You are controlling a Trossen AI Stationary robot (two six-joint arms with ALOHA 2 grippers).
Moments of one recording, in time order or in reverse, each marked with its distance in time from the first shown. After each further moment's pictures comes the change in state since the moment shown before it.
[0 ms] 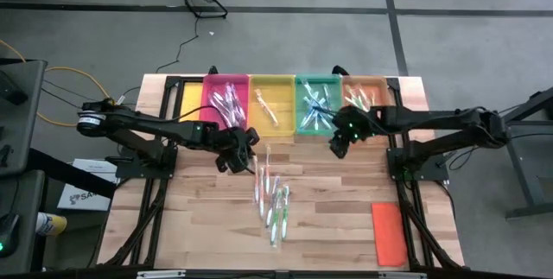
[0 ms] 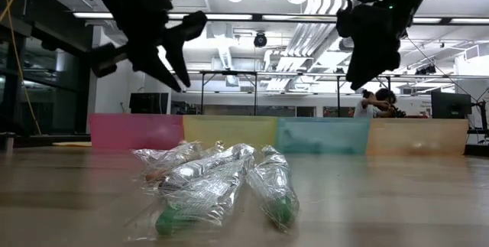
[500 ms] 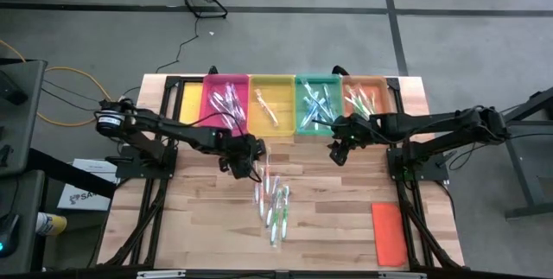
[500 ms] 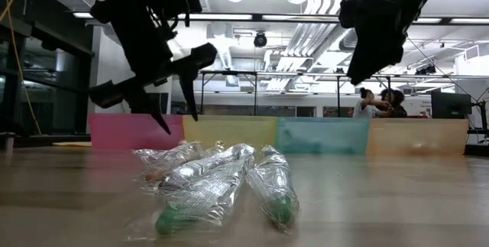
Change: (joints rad) left arm 0.000 0.188 0.000 0.056 0.034 0.232; right arm 0.145 -0.011 -0.009 0.019 0.124 0.044
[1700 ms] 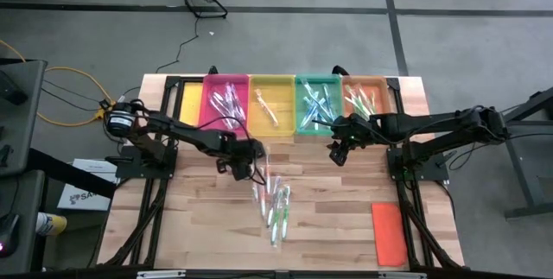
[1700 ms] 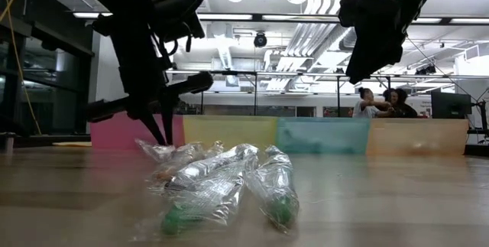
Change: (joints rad) left arm 0.000 0.100 -0.002 -0.041 -0.023 -0.036; right arm 0.001 0.000 0.000 0.012 -0.001 0.003
